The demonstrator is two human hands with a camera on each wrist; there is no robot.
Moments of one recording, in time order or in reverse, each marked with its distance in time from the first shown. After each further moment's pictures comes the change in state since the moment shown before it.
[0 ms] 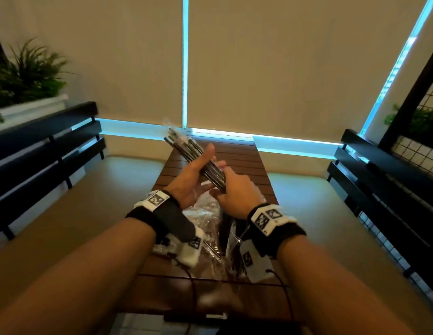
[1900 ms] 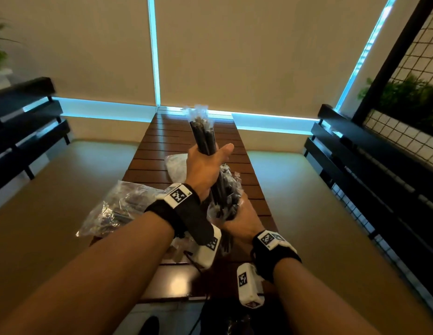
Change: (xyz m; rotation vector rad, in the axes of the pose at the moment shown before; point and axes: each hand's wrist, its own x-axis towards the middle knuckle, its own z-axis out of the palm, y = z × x) left_hand 0.033 -0.059 0.059 0.330 0.214 0.317; right_hand -0.034 0.134 0.114 0.592 0.001 0.306
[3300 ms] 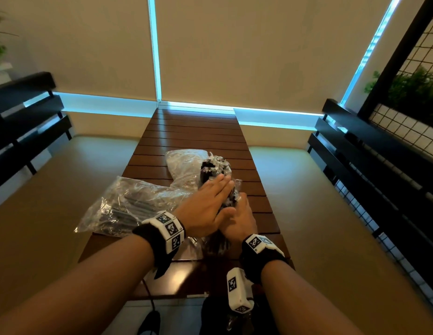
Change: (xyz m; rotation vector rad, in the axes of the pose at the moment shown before) left_hand -0.039 -0.068 -0.031 1.219 -0.721 0.436; right_hand -0.001 0.005 0.014 -0.209 0.157 0.020
